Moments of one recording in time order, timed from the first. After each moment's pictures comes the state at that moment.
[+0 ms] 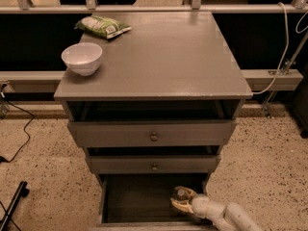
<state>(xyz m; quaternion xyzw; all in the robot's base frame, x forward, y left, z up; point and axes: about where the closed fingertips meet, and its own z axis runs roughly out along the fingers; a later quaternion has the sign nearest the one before) 0.521 -0.118 0.250 -0.36 0.66 0.36 0.55</state>
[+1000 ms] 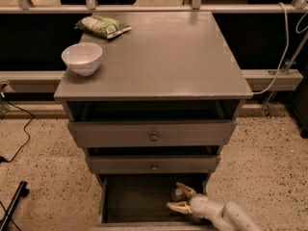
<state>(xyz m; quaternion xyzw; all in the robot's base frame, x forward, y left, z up) 0.521 -0.110 0.251 -0.36 0.66 0.37 0.55</state>
